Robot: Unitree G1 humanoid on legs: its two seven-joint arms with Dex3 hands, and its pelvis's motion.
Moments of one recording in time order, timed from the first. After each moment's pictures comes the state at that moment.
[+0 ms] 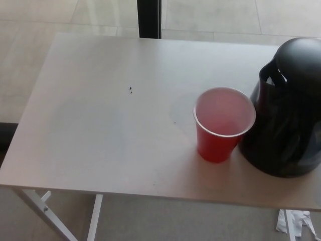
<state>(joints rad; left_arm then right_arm) -0.12 0.72 0.52 1.24 -0.32 -0.05 -0.48 -0.41 -0.79 -0.17 0.37 0.10 0.22 0.34</state>
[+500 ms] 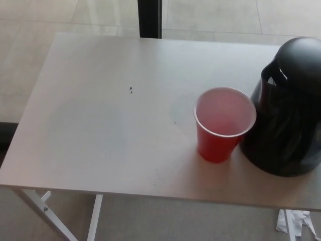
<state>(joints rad) -0.13 0.73 0.49 1.24 -0.31 -0.05 -0.47 -0.53 -0.79 -0.11 0.51 0.02 0.17 0.35</state>
